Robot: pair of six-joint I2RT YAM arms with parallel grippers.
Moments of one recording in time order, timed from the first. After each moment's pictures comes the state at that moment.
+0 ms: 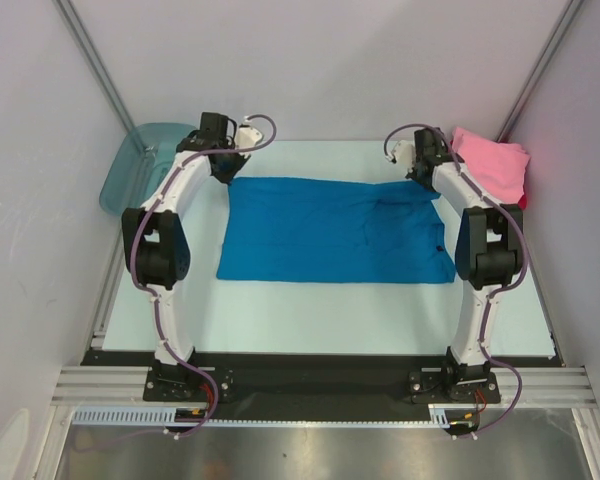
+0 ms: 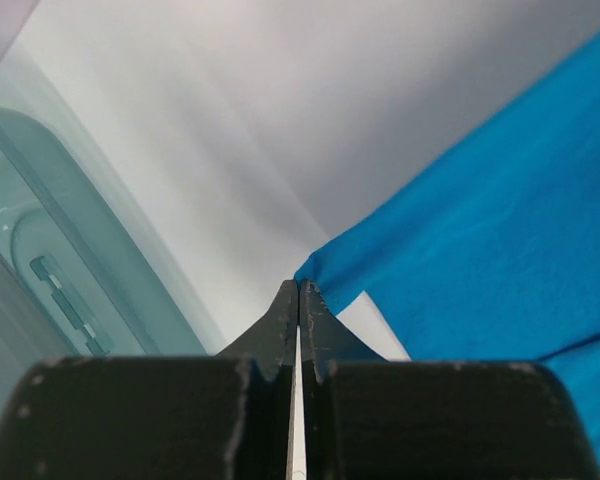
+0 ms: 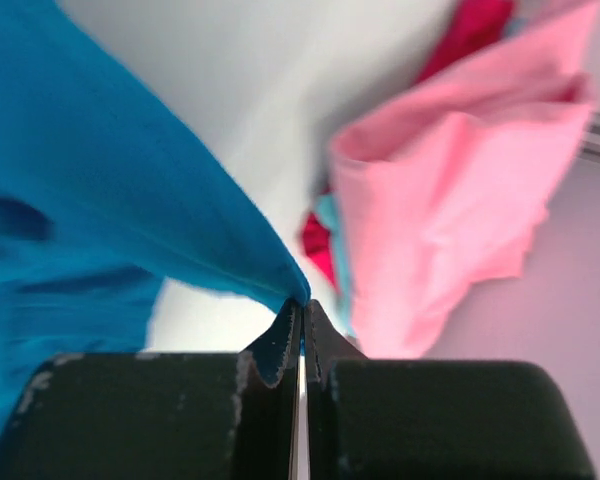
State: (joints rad) left arm -0.16 2.08 1.90 -0.71 0.08 0.58; right arm 0.12 2.06 1.69 -0.53 0.34 -0.91
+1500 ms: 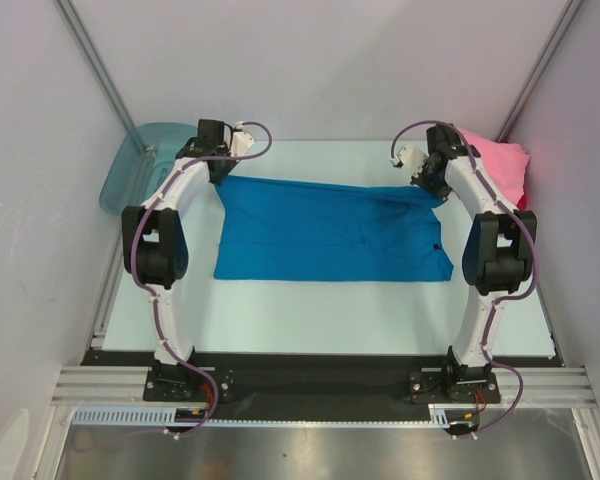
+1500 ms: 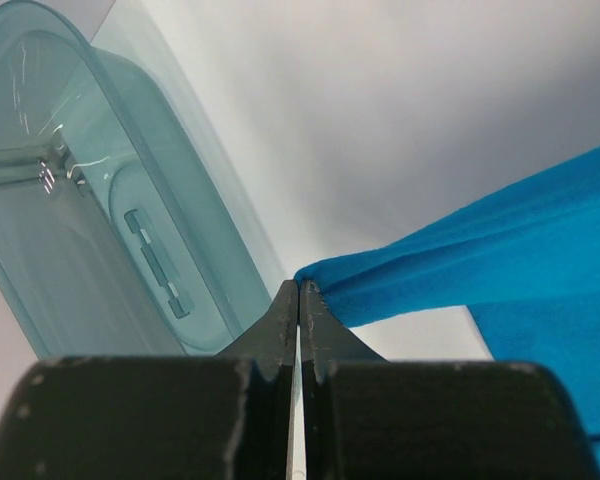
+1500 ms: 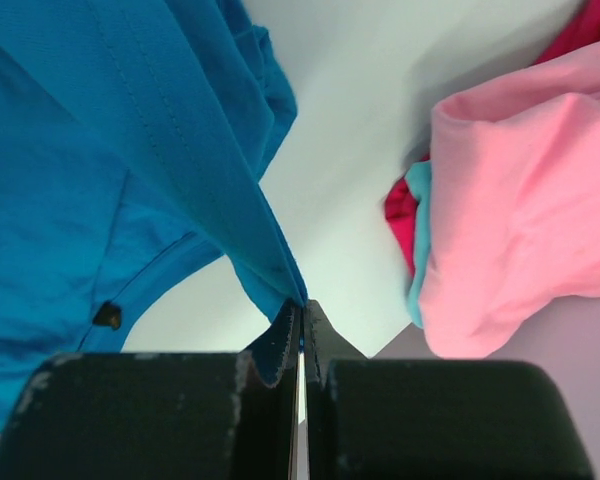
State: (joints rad) left arm -0.13 2.08 1.79 -0.54 -0.13 0.67; right arm 0.07 2.00 1.74 -0.80 0.14 -0.91
